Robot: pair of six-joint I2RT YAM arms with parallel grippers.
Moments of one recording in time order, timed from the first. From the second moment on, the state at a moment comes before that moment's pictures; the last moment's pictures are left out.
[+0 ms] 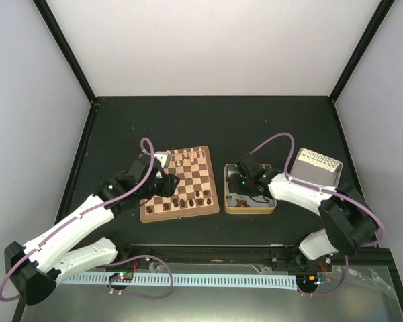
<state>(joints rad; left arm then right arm) -0.70 0.94 0.80 -0.68 -0.04 -0.54 0.68 1.43 0.73 -0.36 0.00 0.78</state>
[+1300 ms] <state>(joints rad) -0.70 0.89 0.78 -0.54 -0.02 -0.53 0.68 1.69 0.93 -0.55 0.18 0.63</state>
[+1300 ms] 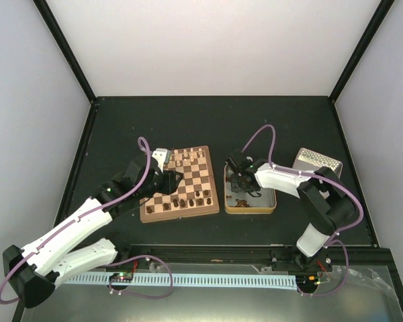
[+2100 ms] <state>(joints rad) -0.67 0.90 0.90 -0.33 0.38 -0.56 0.69 0.91 0.65 -0.01 -0.43 0.22</state>
